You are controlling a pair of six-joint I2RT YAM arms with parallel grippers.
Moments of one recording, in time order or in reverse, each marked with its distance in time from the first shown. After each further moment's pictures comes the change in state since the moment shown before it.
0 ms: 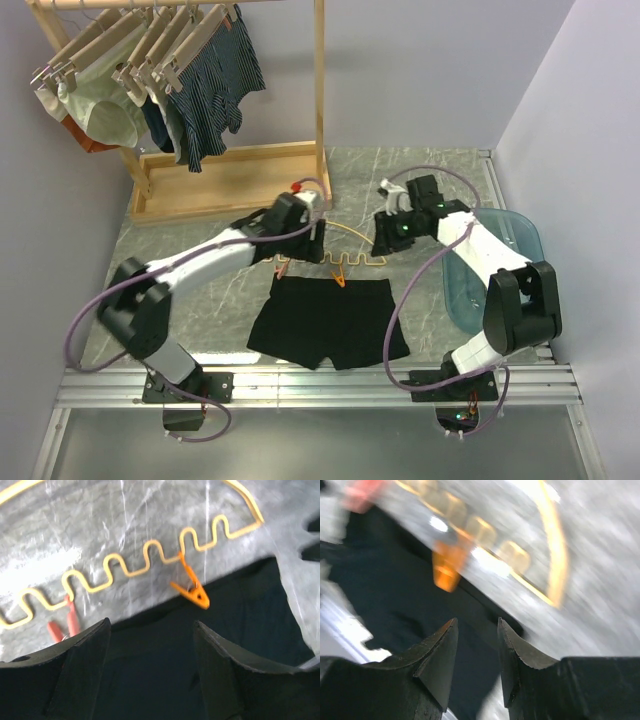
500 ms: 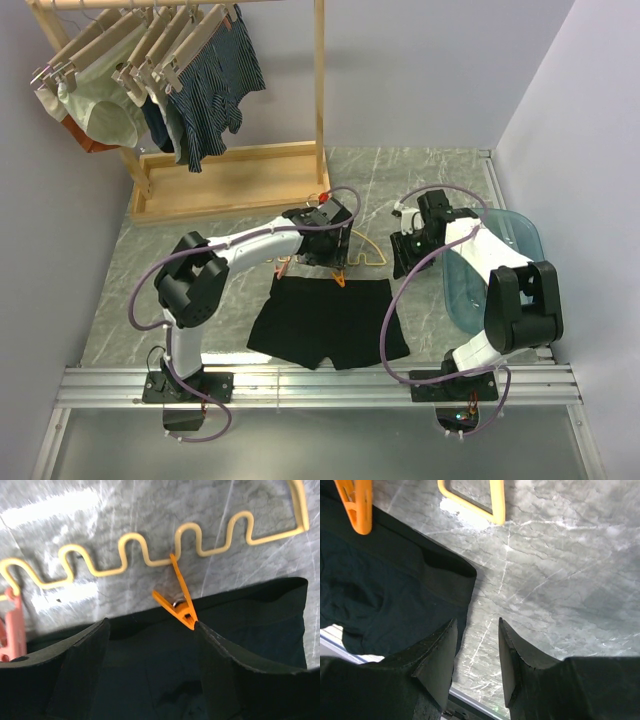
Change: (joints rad) left arm -0.147 0.378 0.369 -0.292 -0.172 -0.224; right arm -0.120 -0.003 -0.100 -0.179 0.158 -0.116
